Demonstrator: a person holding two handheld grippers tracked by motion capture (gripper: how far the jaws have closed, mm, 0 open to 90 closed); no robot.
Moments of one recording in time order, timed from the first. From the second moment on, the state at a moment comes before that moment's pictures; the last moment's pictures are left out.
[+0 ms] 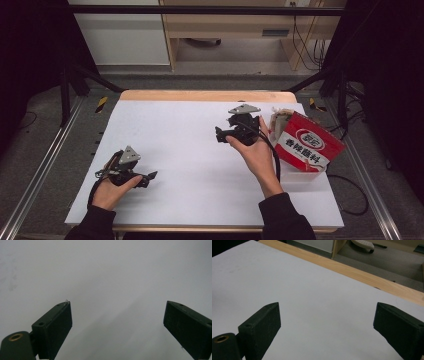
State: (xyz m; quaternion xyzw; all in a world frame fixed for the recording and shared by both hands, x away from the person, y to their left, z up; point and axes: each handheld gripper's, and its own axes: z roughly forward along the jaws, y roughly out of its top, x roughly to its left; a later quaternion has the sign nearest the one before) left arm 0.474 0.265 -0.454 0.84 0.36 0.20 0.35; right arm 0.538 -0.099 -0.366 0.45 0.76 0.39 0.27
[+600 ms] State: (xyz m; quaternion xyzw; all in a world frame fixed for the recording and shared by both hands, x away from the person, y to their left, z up) left arm 0.475 0.265 -0.455 0.84 0.36 0.20 0.35; right arm 0.515 -0.102 -0.424 0.46 0.77 0.37 0.22
